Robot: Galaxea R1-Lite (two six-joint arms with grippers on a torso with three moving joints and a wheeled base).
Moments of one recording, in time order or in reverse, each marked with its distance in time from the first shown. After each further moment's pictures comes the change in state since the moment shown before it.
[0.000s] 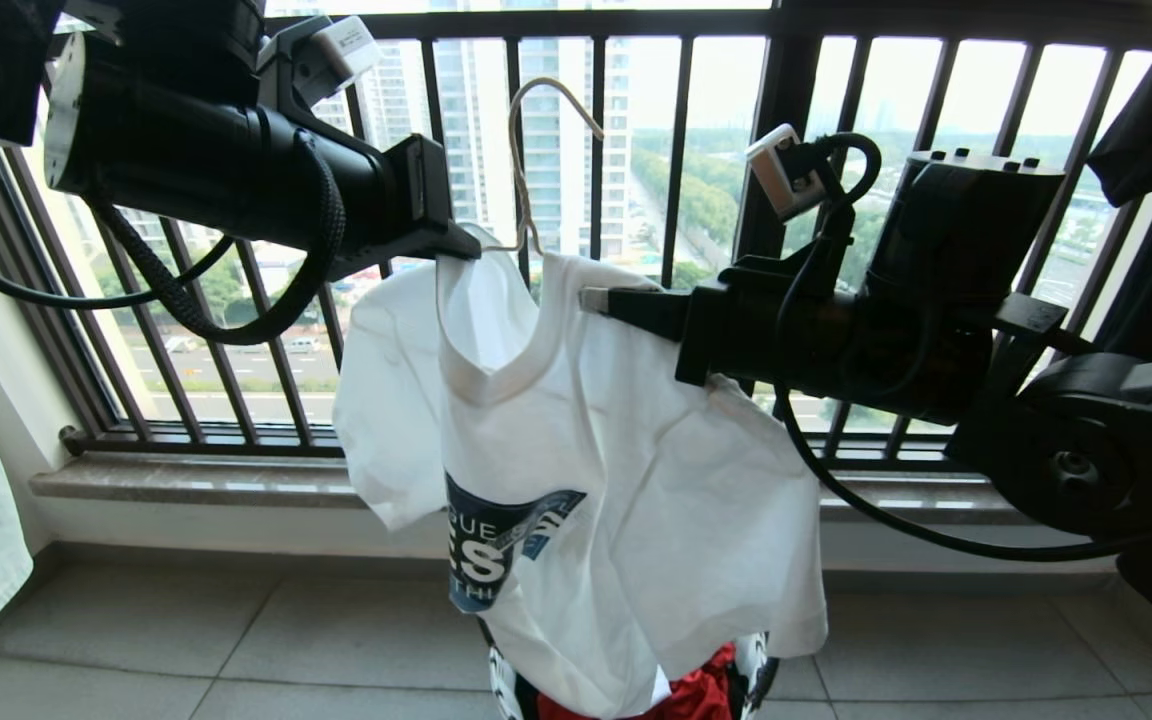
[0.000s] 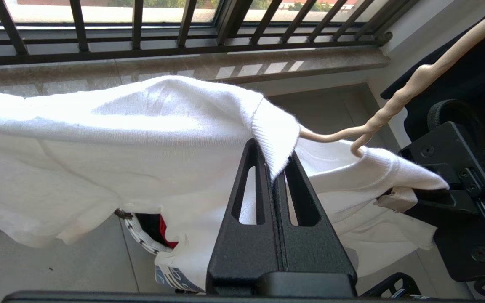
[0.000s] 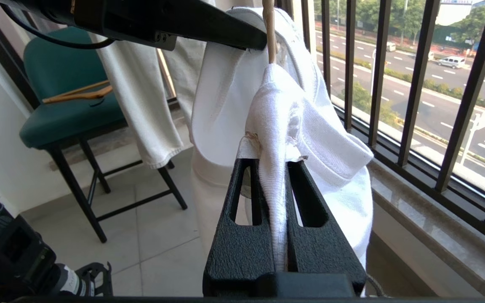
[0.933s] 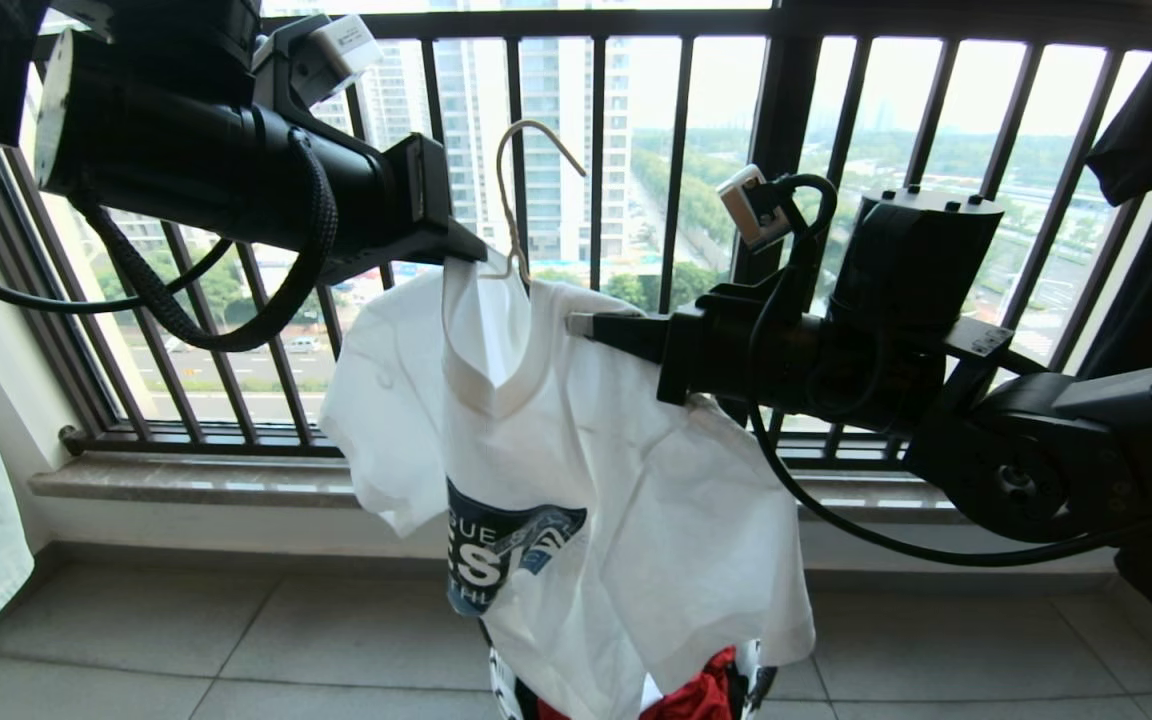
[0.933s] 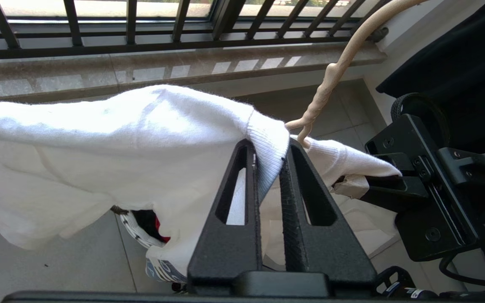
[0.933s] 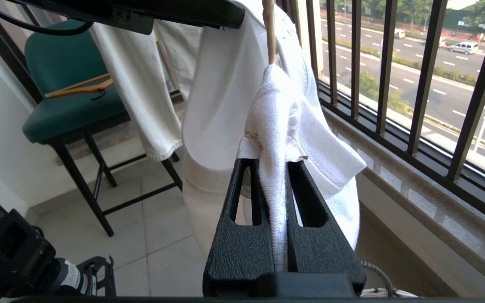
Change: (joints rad) left arm -0.012 -0.016 0.026 -0.001 -0.001 -0.008; right arm -0.002 0.051 0.004 -0.032 0.019 0.017
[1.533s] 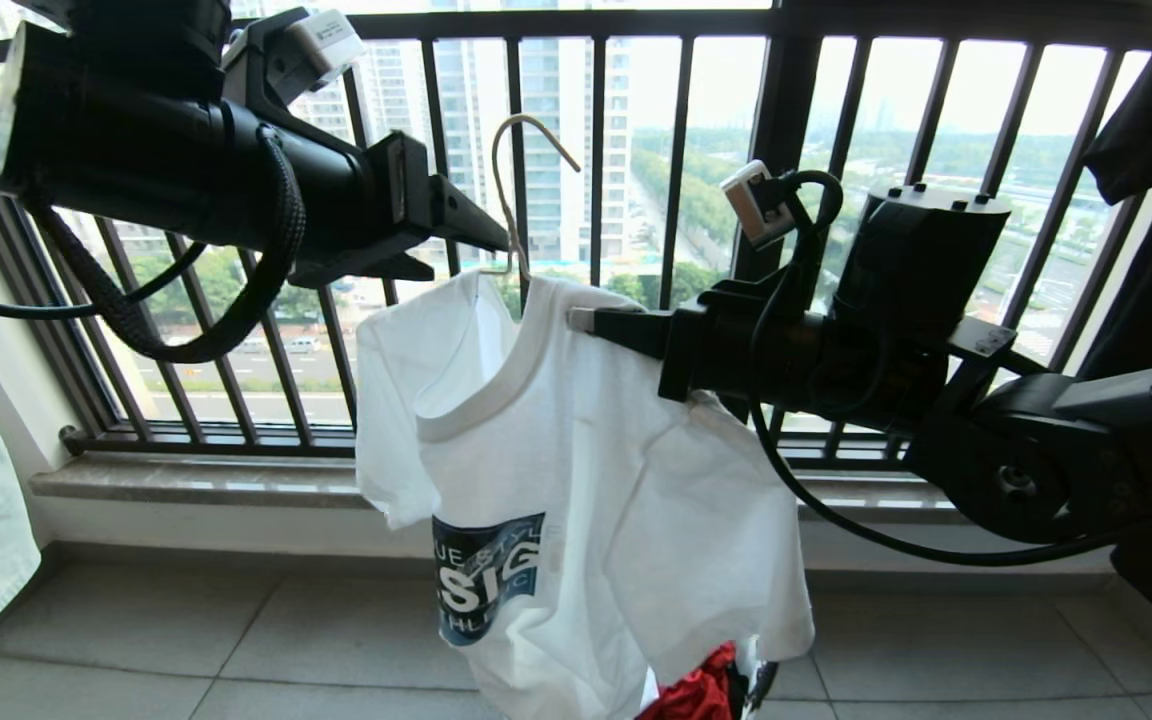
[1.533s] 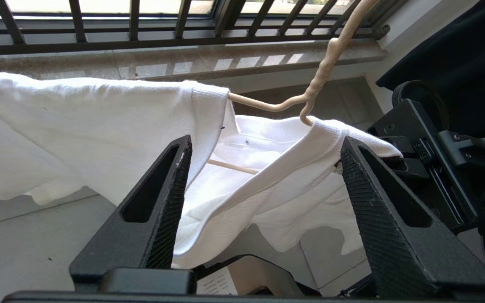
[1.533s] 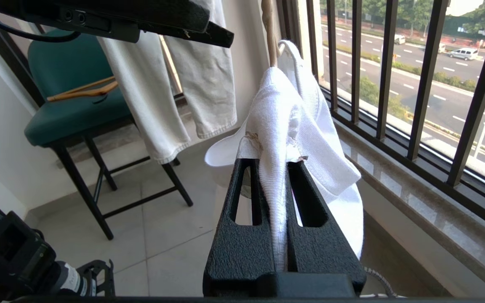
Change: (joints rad) left arm 0.001 -0.047 0.045 0.005 0.003 0.003; right arm -0.001 0.000 0.003 -0.023 0.002 0.004
